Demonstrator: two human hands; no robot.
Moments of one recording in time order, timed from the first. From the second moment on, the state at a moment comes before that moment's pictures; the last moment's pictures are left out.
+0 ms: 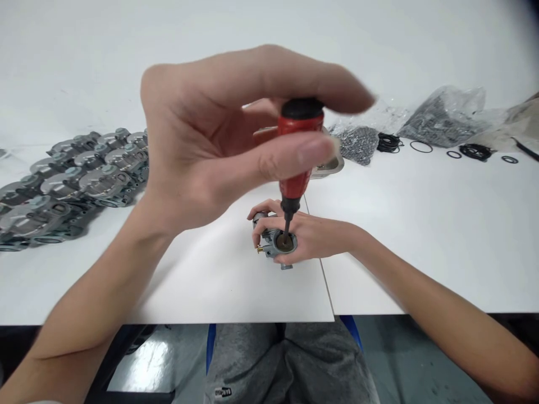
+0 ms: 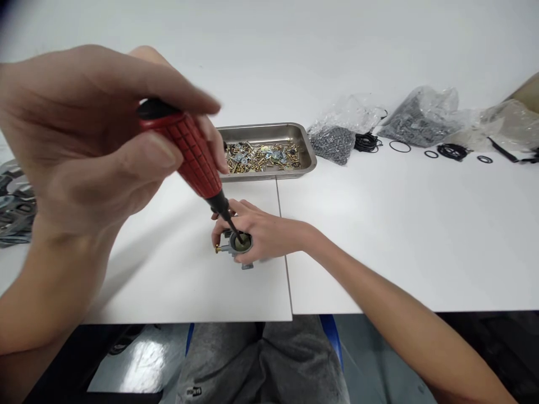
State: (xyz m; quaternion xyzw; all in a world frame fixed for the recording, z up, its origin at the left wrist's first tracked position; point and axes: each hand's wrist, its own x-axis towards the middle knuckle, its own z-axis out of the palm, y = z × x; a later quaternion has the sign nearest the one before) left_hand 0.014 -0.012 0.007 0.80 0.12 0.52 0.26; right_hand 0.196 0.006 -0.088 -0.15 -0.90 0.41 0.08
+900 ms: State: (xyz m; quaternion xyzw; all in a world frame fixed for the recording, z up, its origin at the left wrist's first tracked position) left_hand 0.010 -0.002 0.016 0.83 0.08 0.48 0.26; right_hand 0.196 0.006 -0.087 -0.15 -0.90 0.40 0.08
